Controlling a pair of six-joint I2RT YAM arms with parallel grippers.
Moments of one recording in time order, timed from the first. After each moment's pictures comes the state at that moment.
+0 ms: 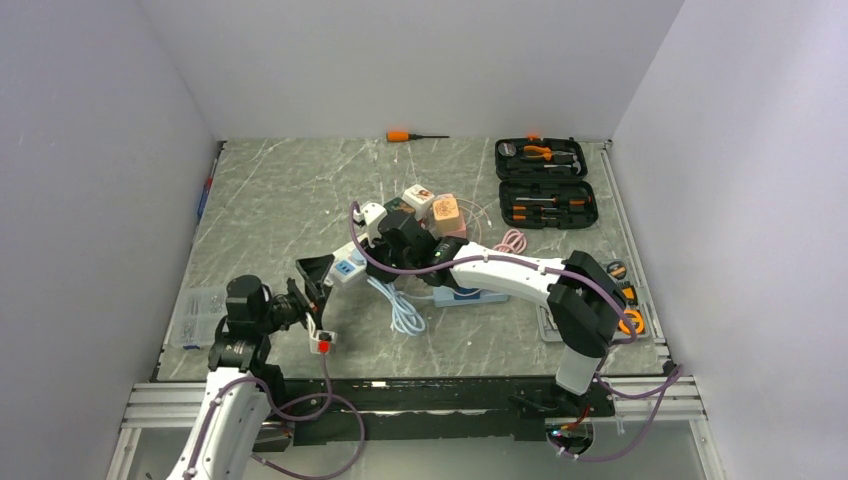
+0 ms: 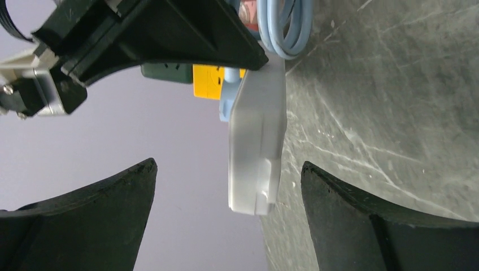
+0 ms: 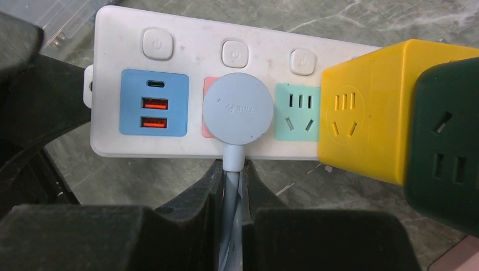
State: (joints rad) left arm -0.02 0.44 0.23 -0.19 0.89 1.82; right arm 0.99 1.75 1.25 -0.12 -0.05 0.17
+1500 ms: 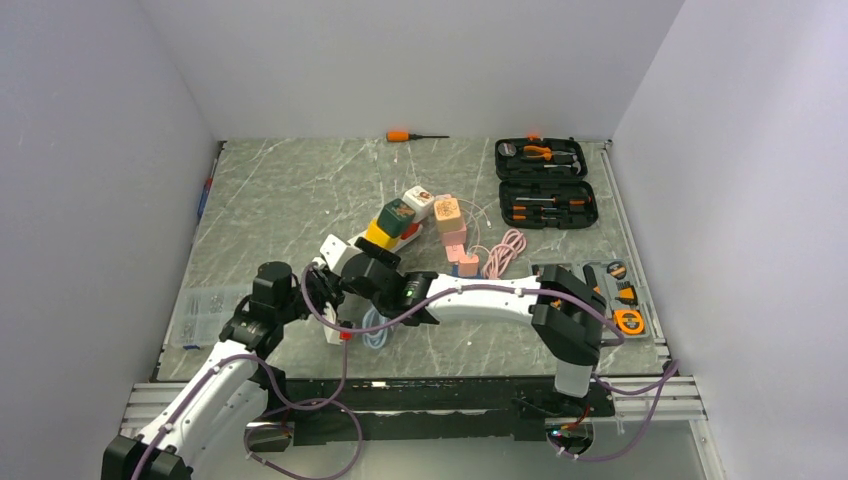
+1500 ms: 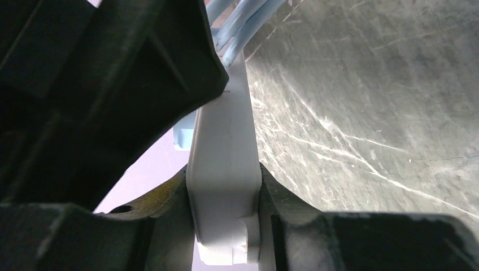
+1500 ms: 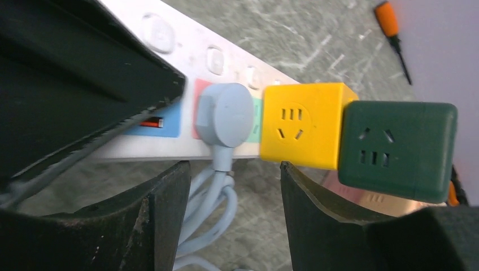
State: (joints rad) left arm -0.31 0.68 0.30 -0.13 0.51 1.82; right arm 1.23 1.80 1.27 -0.05 0.55 -0.23
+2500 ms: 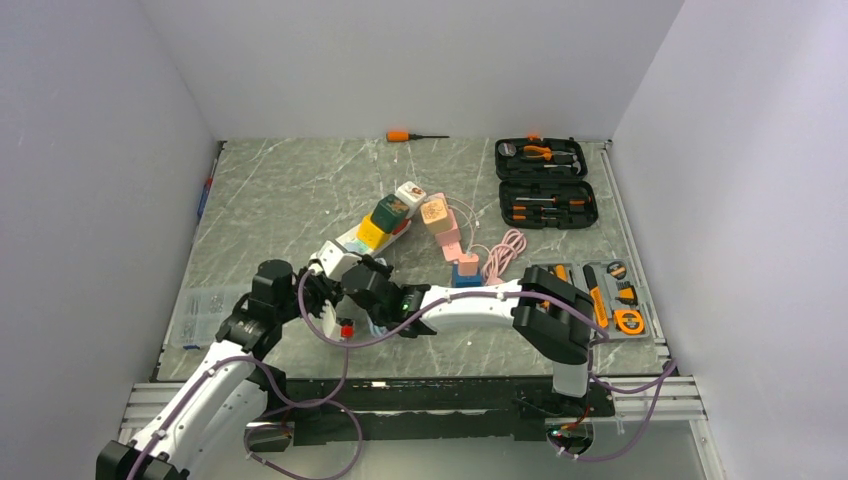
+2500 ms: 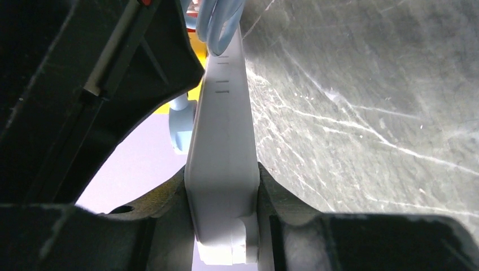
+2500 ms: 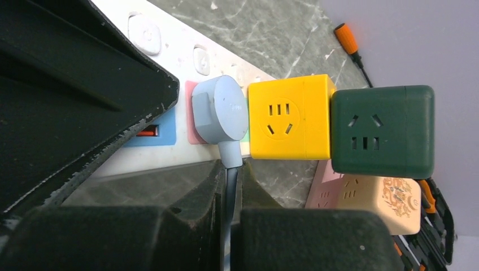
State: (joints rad) left arm -0.34 0.65 0.34 -0.21 0.40 1.85; right arm 1.25 1.88 1.21 0.22 0.72 -0.34
